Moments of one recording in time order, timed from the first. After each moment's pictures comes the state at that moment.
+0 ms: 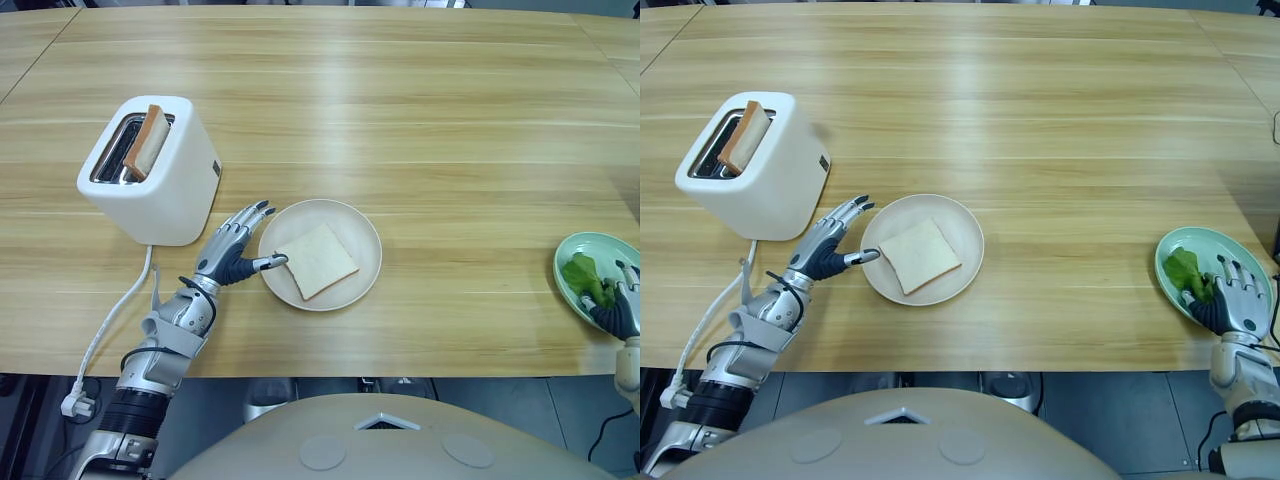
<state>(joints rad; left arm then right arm) 0.18 0.49 -0.13 0.00 0.61 -0.34 0.09 0.07 -0.86 0.09 1.08 -0.66 -0.37 -0.70</state>
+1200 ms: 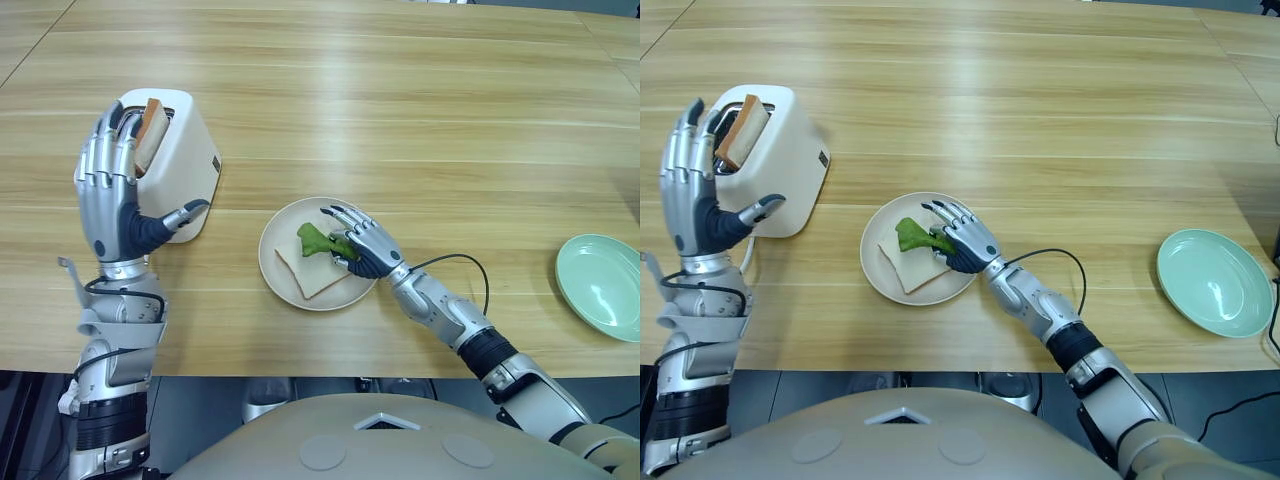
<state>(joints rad) 0.16 0.44 0.26 -0.23 0.77 -0.26 0.47 -0.22 -0.31 0.57 0.45 -0.87 -0.46 -0.41</state>
